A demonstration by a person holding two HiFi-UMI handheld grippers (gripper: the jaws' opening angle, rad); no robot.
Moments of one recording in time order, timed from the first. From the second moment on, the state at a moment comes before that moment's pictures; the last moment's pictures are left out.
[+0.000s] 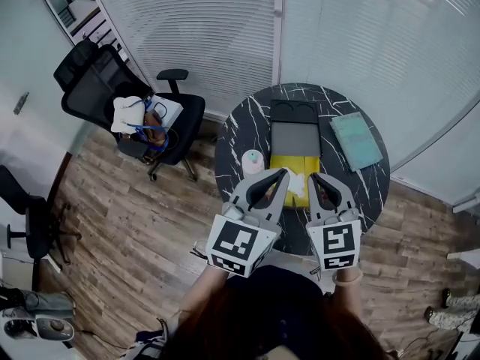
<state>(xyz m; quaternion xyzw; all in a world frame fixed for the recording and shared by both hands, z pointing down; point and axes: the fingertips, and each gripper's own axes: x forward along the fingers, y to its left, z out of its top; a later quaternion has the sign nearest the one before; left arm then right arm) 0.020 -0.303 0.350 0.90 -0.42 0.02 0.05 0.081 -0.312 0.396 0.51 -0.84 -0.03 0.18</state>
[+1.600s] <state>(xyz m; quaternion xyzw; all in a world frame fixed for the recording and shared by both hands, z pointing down) 0.033 -0.375 0.370 0.89 -0.45 0.04 0.06 0.068 -0.371 0.548 0.37 -0.86 0.02 0.34</state>
